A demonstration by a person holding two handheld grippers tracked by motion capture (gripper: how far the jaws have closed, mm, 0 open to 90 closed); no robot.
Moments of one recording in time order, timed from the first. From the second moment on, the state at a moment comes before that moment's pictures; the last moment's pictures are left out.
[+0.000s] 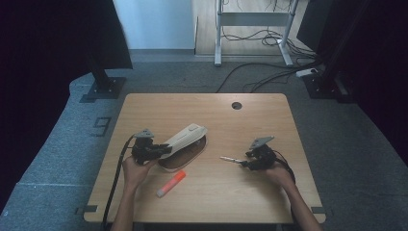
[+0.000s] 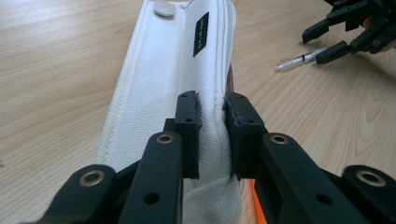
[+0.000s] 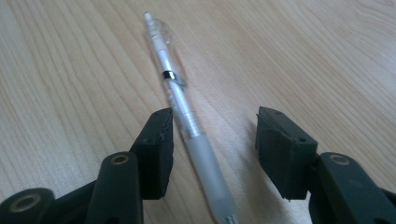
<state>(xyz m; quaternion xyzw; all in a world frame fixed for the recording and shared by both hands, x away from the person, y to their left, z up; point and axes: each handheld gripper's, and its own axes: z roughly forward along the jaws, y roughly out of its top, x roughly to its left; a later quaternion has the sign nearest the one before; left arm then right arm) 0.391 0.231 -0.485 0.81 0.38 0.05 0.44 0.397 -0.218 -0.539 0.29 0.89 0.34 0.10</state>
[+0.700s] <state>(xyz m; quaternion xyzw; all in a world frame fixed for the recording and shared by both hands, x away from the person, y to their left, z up) 0.391 0.231 -0.485 0.81 0.38 0.05 0.44 0.387 -0.215 -0.536 0.30 0.89 0.33 0.09</state>
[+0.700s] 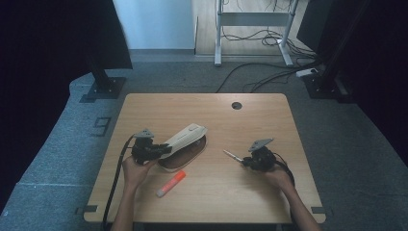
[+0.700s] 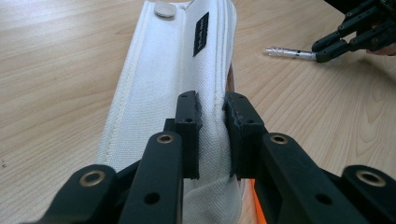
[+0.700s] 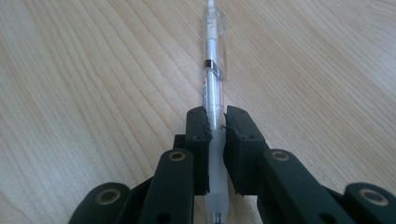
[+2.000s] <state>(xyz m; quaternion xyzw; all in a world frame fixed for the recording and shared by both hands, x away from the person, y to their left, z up) 0.390 0.231 -0.482 0.81 0.38 0.06 0.44 0.396 -0.171 -0.497 0.27 0.88 0.39 0.09</state>
